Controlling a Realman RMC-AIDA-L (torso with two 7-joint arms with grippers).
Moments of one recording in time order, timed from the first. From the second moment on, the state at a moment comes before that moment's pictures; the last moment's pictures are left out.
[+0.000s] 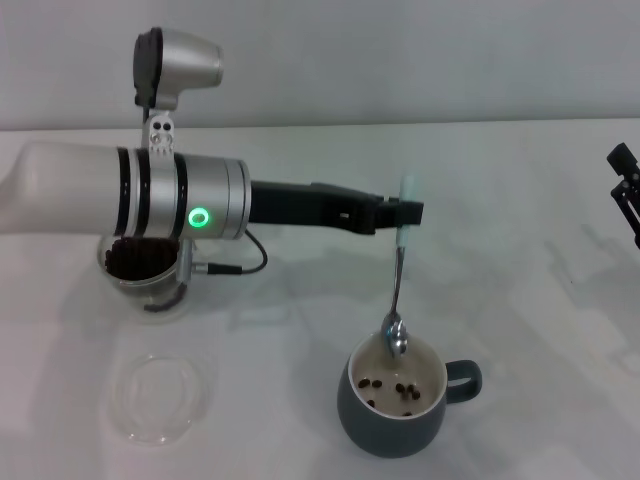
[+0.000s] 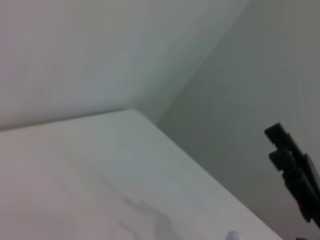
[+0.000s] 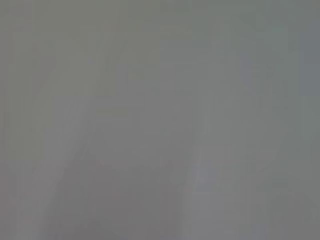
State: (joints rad) left arm -0.88 -2.08 1.34 0.49 1.55 1.19 -1.95; right arm 0.25 2.01 -1.81 -0.11 0.10 -1.63 0.19
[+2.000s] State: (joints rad) left arm -0.23 -2.07 0.79 0.45 1.47 1.36 -1.64; right arm 0.25 2.01 -1.81 -0.11 0.11 -1.61 0.21
